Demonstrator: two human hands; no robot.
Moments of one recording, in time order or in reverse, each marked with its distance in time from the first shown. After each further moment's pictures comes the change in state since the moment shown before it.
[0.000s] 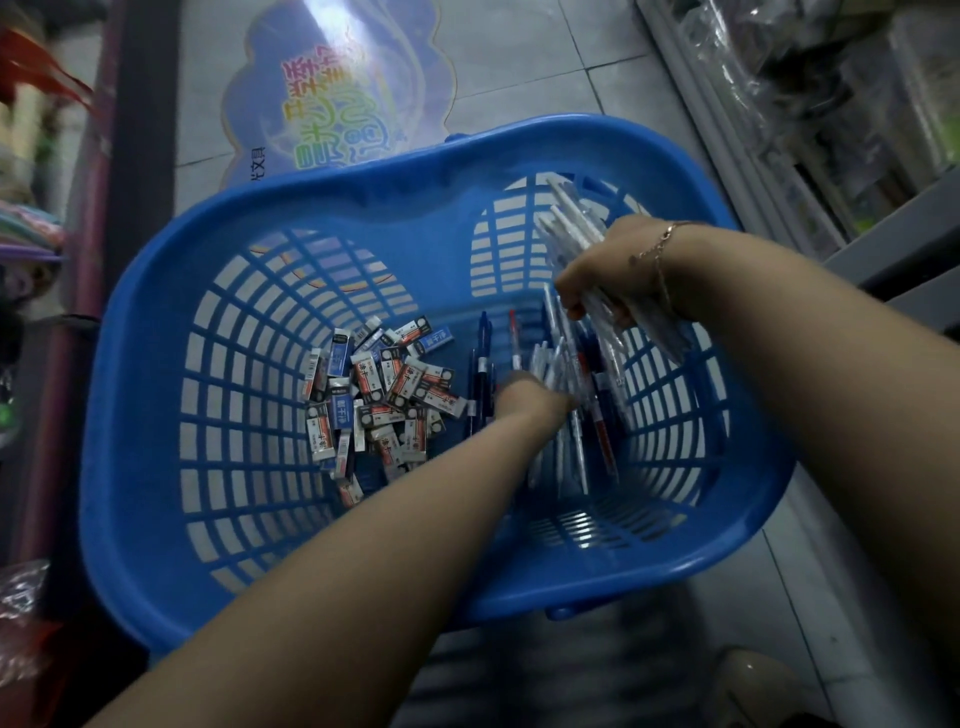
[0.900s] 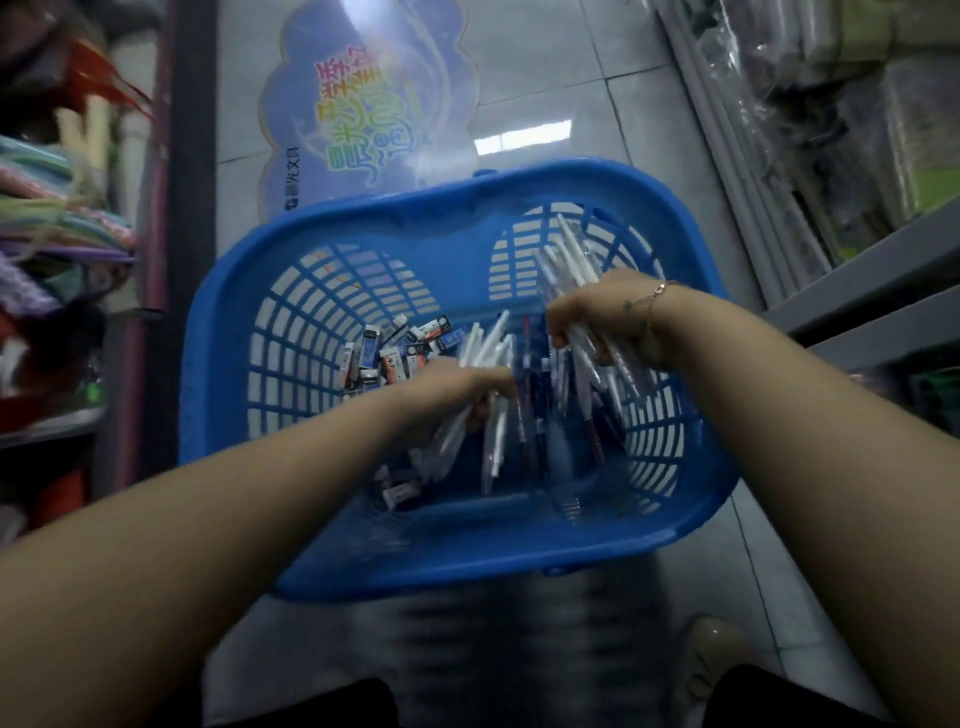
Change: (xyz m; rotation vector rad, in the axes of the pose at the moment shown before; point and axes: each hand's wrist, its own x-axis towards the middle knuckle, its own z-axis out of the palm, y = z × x) left_hand -0.054 -0.004 -0.105 -0.216 -0.175 0.007; right_hand -0.030 -0.008 0.006 0.234 -0.149 0.074
